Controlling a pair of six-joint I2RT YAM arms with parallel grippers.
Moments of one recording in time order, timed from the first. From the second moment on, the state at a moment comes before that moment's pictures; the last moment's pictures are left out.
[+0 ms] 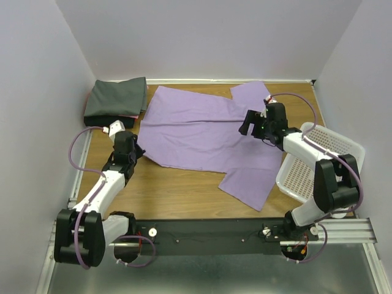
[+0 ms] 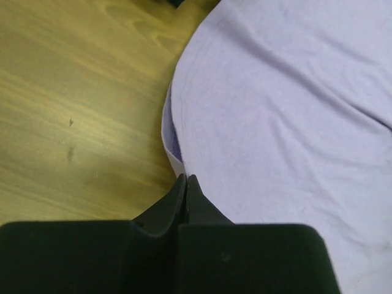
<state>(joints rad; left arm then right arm) -0.11 1.10 0.51 -0.02 -0.21 -0.62 0.23 1.57 0.95 -0.09 -0.09 0.39</state>
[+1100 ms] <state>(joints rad) -0.14 1.10 0.50 0.15 -0.24 -0.50 0.52 1.47 0.83 -0.30 0.18 0.53</state>
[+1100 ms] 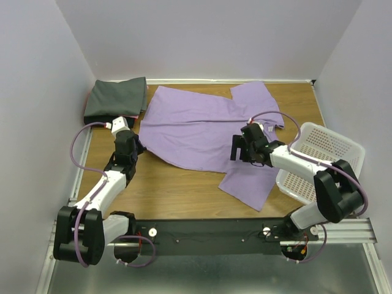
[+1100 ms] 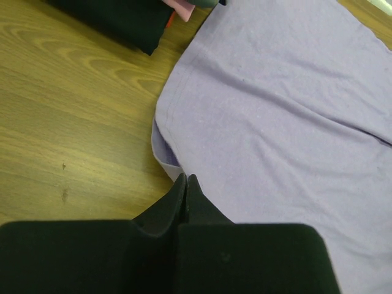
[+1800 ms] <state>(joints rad) -0.11 1.16 0.61 0.13 -0.35 -0.44 0.58 1.58 0.83 -0.26 0.18 0.55</state>
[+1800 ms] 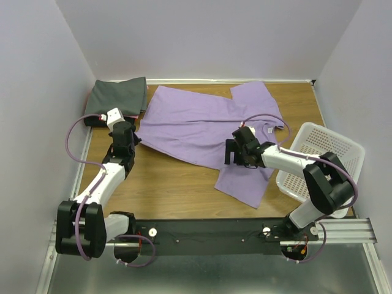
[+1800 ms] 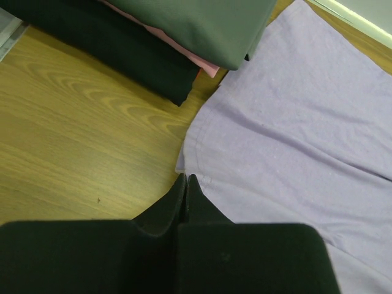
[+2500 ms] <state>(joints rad) -0.10 1.09 0.59 0.13 -0.33 -0.43 0.62 1.27 0.68 -0.57 0.16 0.75</state>
